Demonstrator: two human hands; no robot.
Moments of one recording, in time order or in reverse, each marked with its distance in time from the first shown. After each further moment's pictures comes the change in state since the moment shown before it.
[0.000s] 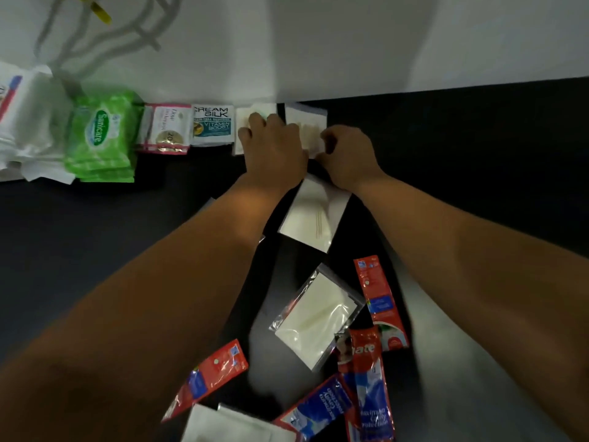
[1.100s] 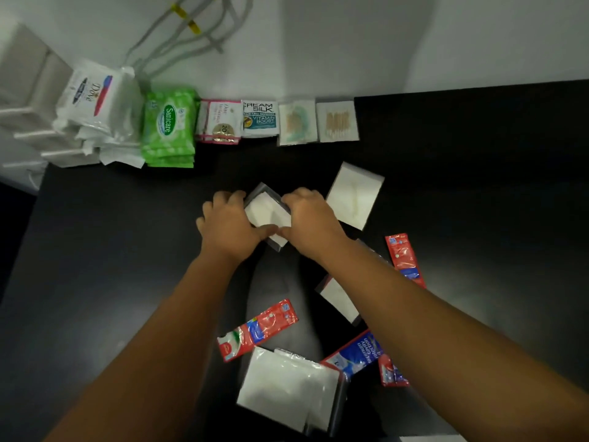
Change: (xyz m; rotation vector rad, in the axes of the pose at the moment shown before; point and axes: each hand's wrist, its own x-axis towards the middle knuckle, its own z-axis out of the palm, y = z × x) left_hand -0.157 -0.128 -0.044 -0.252 -0.327 -0.323; right_hand -0.134 -0.103 0.075 -0.200 -0.227 -0.215
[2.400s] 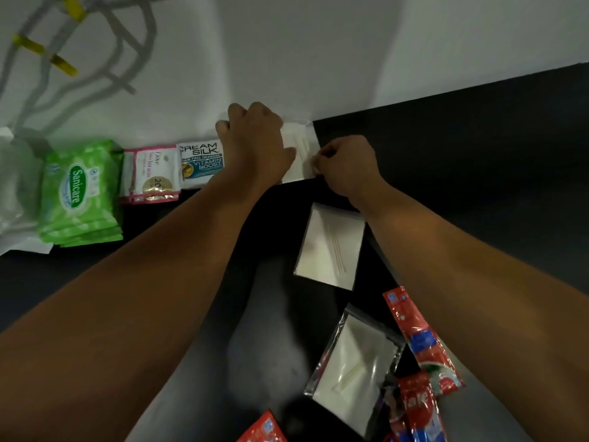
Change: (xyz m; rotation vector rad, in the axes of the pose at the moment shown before) left_hand 0.172 0.162 -0.016 0.198 0.272 0.469; right_hand 0.118 0.128 -0.080 0.448 0.361 0.463
